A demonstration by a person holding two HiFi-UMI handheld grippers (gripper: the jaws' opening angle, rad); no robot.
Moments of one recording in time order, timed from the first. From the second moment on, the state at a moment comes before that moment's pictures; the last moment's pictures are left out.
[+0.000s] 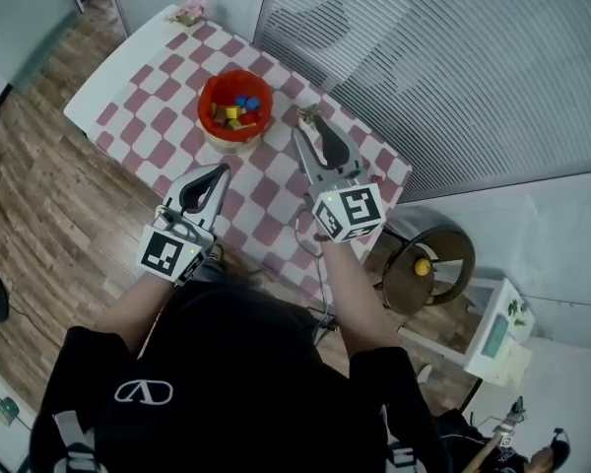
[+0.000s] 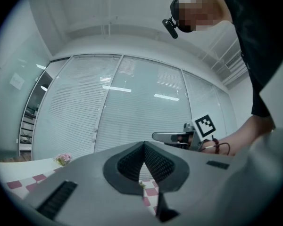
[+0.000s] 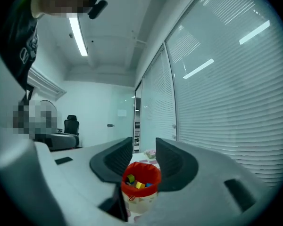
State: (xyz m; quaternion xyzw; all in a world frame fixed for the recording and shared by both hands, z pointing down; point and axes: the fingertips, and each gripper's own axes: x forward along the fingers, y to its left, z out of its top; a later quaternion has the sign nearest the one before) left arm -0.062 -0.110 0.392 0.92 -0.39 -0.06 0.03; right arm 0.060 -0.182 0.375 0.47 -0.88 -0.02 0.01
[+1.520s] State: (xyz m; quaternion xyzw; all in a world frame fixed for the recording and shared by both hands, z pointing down) left arm 0.034 -0.101 0.370 0.96 -0.29 -0.07 0.00; right arm 0.173 -0.037 0.378 0.62 -0.78 -0.05 0.00
